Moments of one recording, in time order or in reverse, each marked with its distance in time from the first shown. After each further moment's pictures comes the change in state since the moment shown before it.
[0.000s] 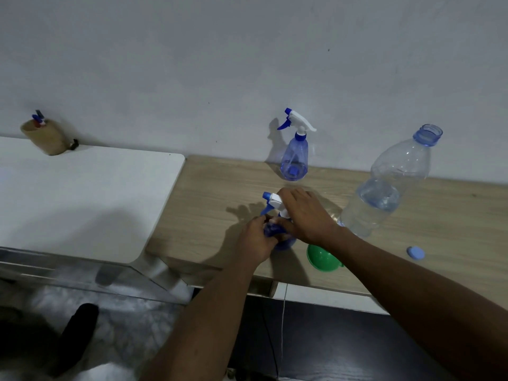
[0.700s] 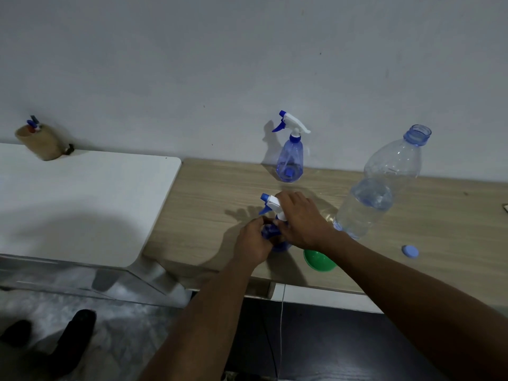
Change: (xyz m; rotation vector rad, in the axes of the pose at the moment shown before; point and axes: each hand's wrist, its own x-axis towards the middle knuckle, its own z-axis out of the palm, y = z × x) left_hand -0.002 0.000 0.002 -0.009 -0.005 0.022; right_hand -0.009 -0.003 0.004 0.060 0.004 0.050
